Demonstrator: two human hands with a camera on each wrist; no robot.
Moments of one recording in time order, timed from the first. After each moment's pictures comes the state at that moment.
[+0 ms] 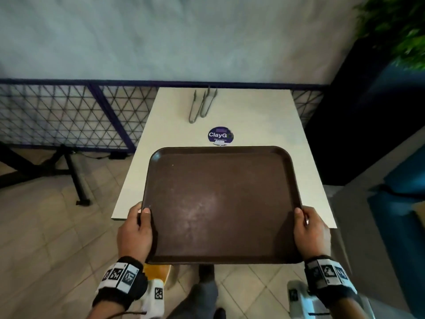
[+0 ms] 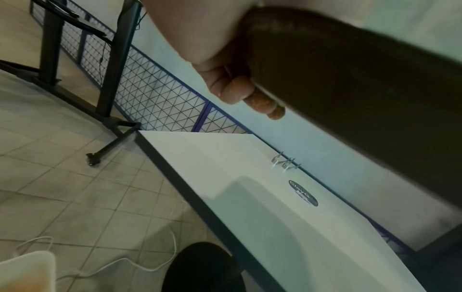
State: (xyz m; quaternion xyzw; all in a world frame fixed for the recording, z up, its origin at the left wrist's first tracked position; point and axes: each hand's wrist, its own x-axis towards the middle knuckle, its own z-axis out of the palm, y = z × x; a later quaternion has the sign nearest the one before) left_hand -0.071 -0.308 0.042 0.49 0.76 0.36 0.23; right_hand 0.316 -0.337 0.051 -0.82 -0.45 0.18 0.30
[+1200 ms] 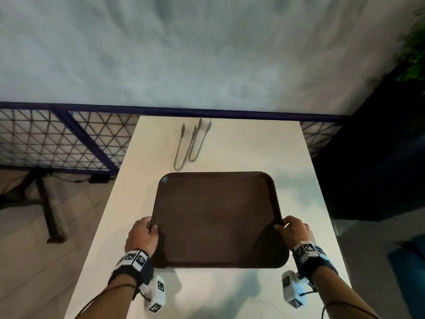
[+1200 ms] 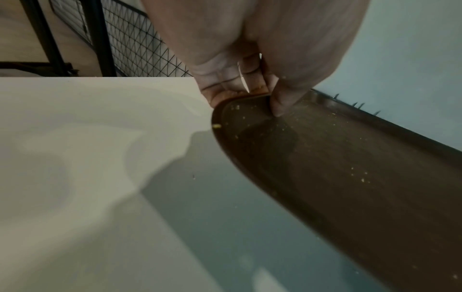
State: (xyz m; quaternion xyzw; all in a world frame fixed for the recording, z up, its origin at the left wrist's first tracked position) left_hand -0.037 0.008 -0.043 0.48 0.83 0.12 0.27; right_hand 0.384 -0.013 -0.016 -0.85 -0.43 0.31 0.05
